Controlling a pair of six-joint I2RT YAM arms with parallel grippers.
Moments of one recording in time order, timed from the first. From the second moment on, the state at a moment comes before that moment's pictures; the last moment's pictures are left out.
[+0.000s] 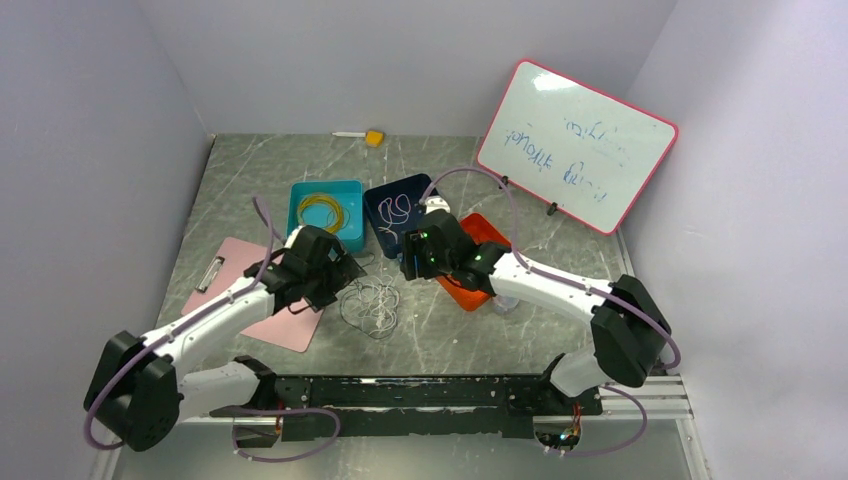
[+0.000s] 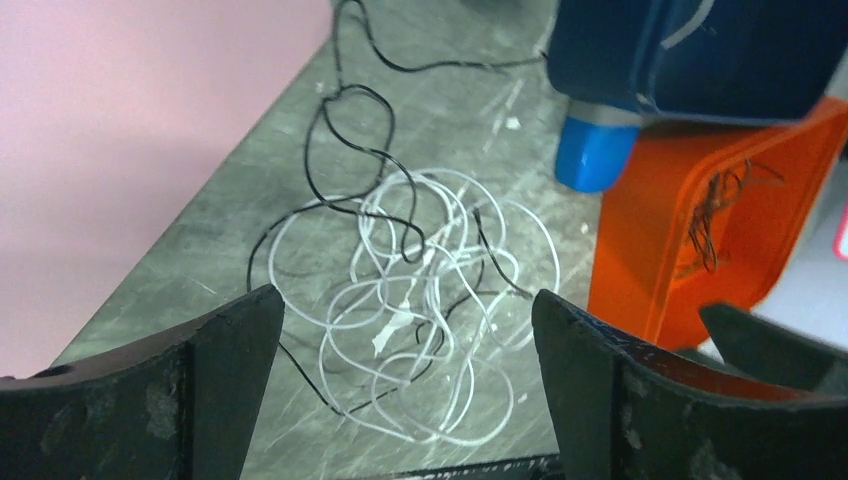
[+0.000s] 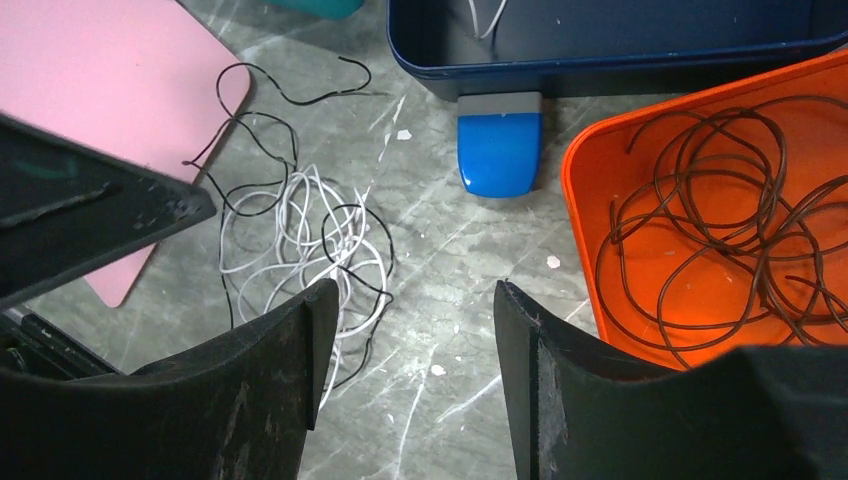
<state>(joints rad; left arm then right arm) -0.56 1.10 0.65 -0.45 -0.09 -1.16 0.86 1.47 0.97 -0.23 0.12 0.50</state>
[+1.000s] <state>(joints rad) -0.57 1.38 0.73 -0.40 -0.24 -1.26 0.86 1.40 0.96 -0.24 0.20 0.41</state>
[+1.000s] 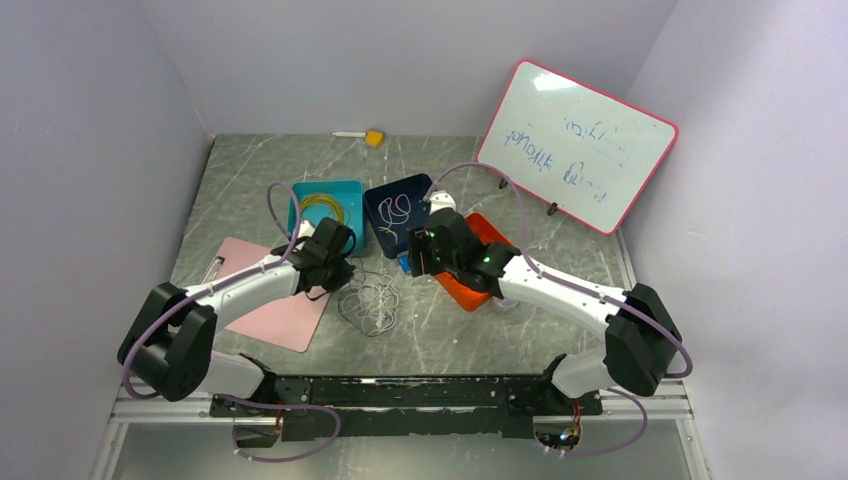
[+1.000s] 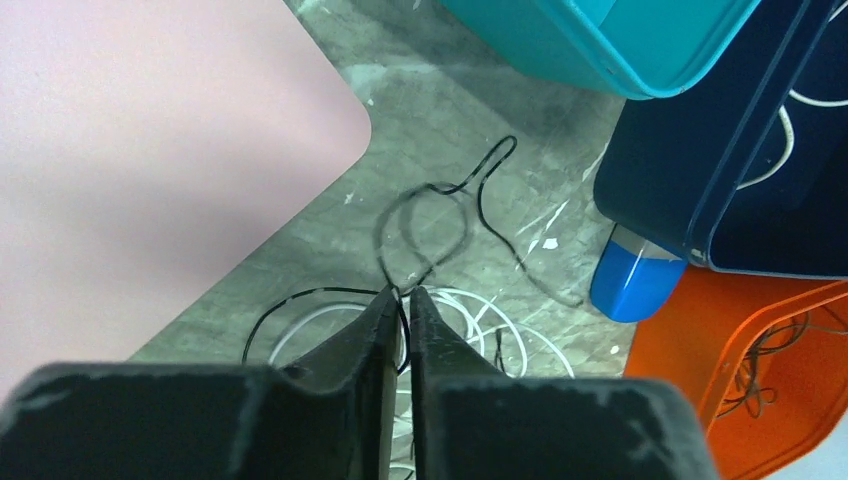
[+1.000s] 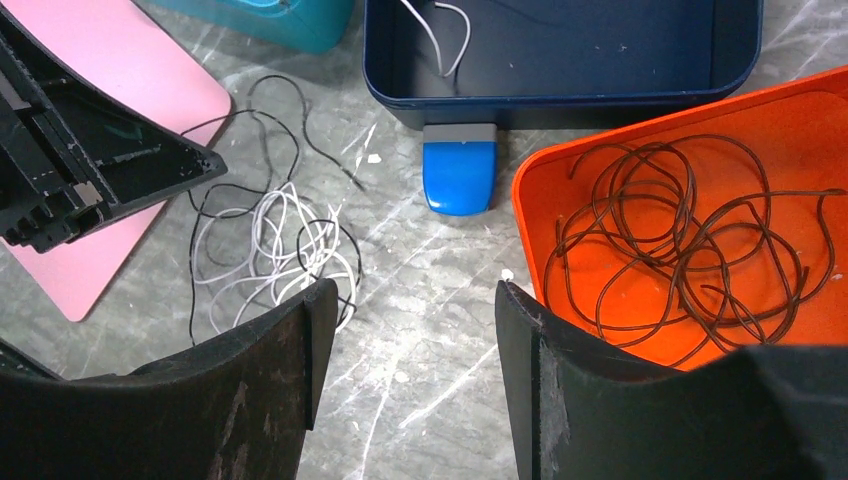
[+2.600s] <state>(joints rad) -0.57 1.05 1.36 -0.39 -0.01 -0.49 0.84 1.46 0.80 0.57 -0.24 0.26</state>
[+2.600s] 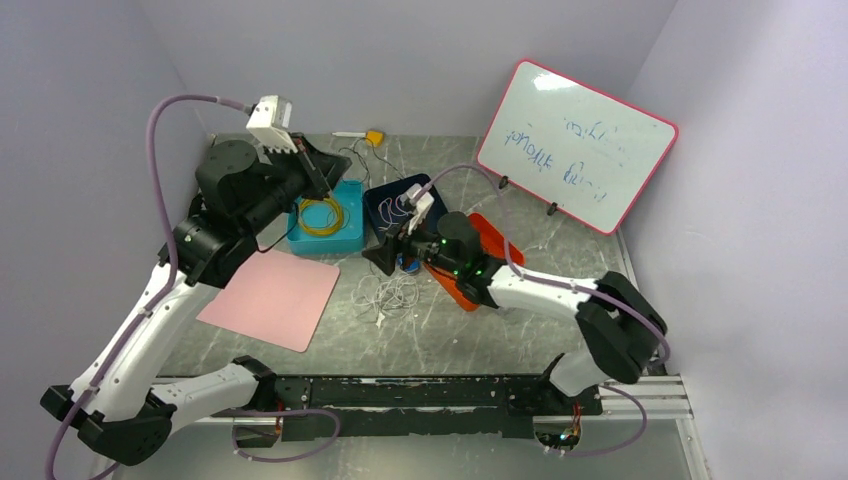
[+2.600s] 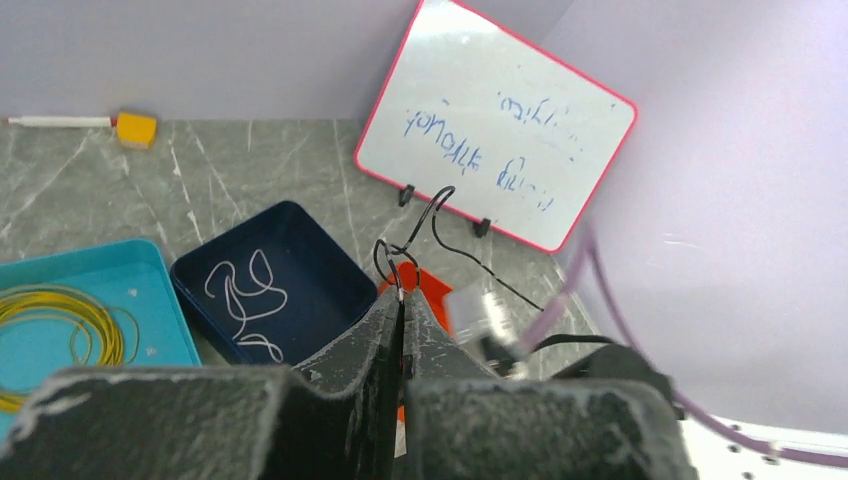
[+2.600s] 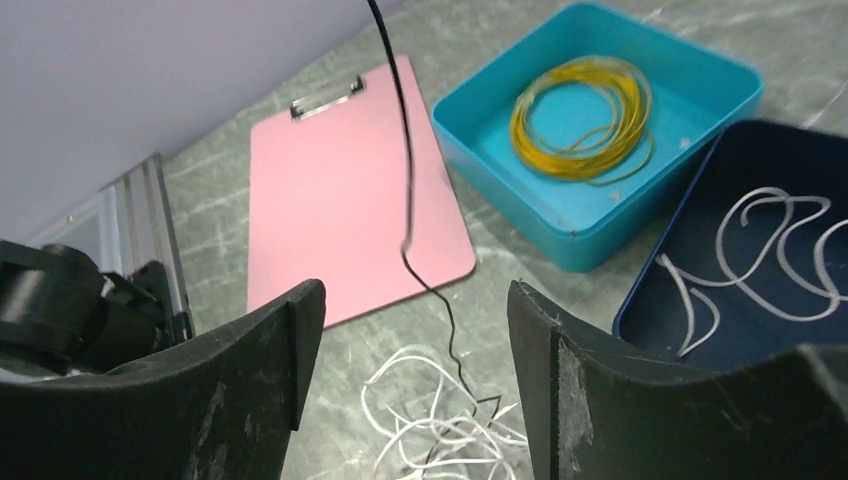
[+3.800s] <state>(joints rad) -0.57 1.19 1.96 -0.41 -0.05 -0.30 0.93 1.45 0.56 0.55 -0.13 0.24</state>
